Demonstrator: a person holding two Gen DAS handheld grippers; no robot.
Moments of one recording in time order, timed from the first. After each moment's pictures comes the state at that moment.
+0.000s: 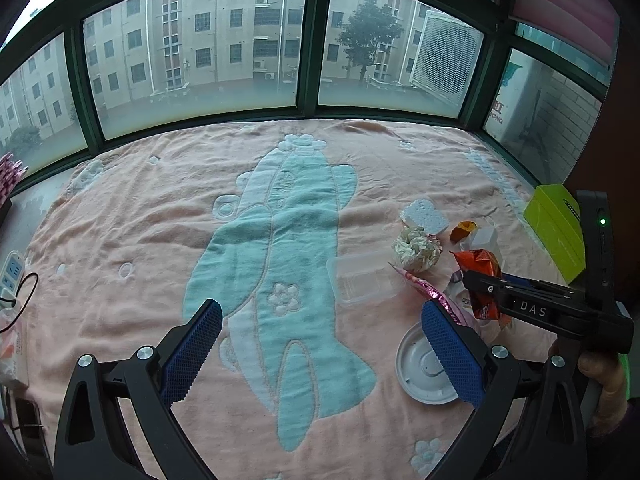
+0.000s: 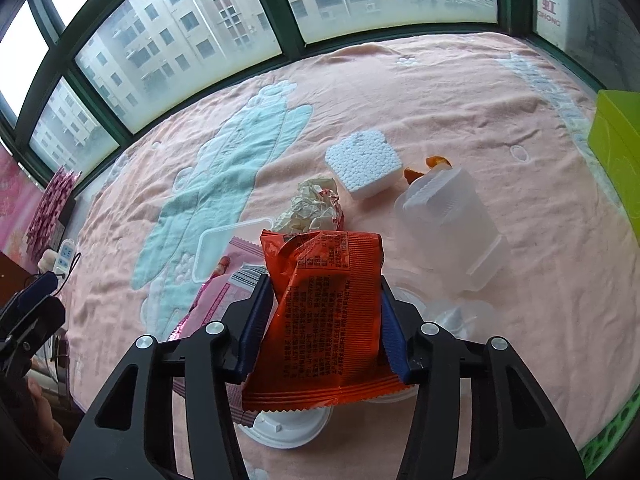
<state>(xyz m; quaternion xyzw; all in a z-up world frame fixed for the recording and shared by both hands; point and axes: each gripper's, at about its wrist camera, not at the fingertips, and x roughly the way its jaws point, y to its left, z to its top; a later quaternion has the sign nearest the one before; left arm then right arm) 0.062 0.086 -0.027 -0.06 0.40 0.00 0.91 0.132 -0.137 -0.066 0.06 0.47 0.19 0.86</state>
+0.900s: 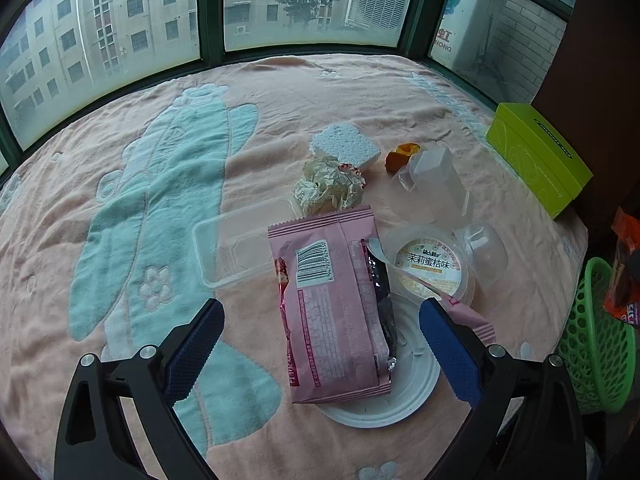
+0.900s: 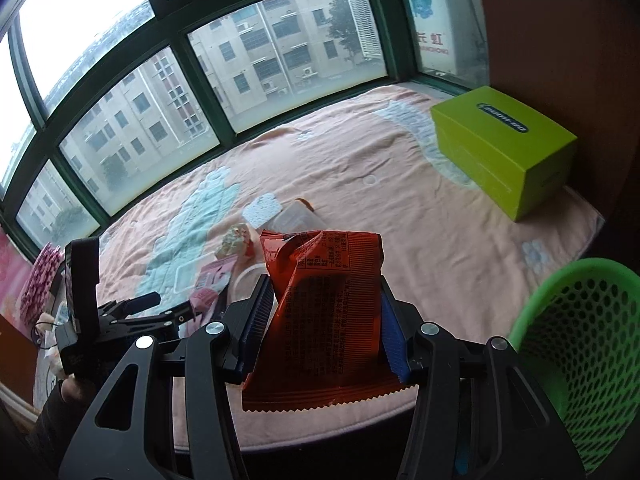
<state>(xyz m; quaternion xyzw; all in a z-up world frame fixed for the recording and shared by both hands) 0.114 -0.001 -0.098 -0.01 0.48 -0.10 0.87 0.011 -0.266 -0.009 0.12 0.37 0.06 0.92</state>
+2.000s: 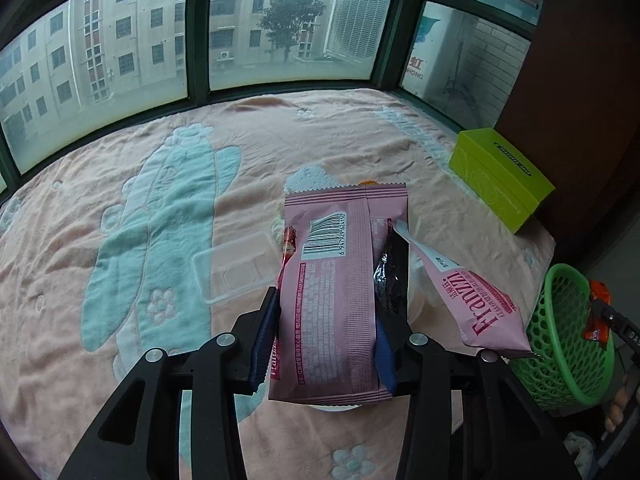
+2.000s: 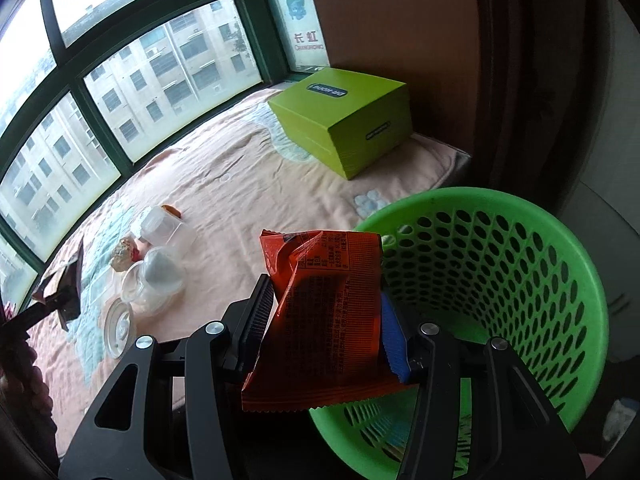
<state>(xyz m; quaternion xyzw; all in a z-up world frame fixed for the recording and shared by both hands) 0.079 -0.008 -0.042 -0.02 0.42 -0.14 0.90 -0.064 -0.374 -0.031 0.16 0.38 -0.10 0.91</state>
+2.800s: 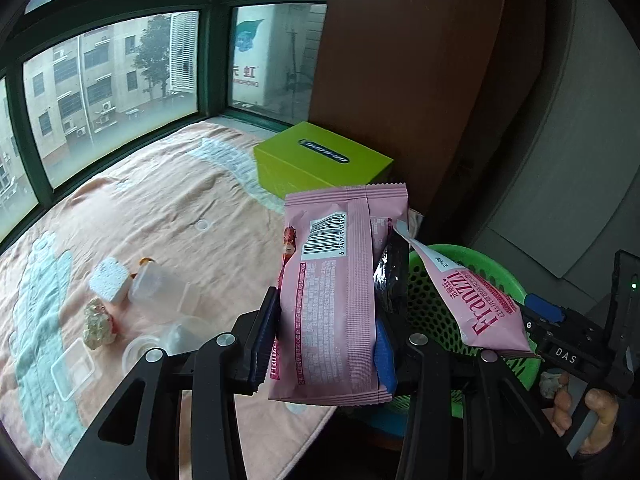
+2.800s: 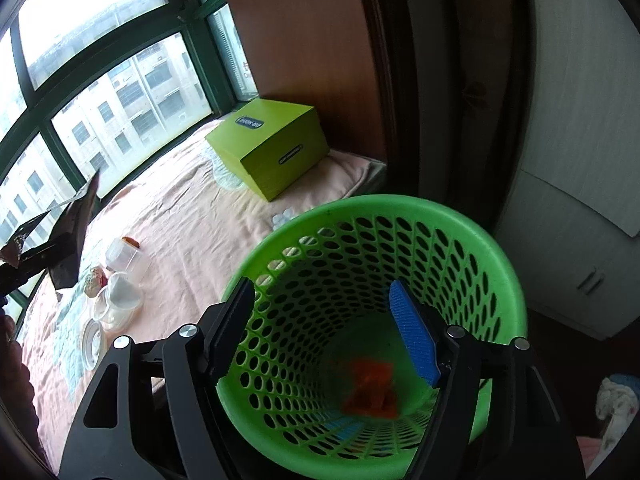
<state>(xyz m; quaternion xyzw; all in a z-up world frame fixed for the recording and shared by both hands) 0.049 -0.209 0.012 0.07 0.38 -0.35 0.86 -0.121 -0.434 -0.020 0.18 0.34 -0.17 0.91</state>
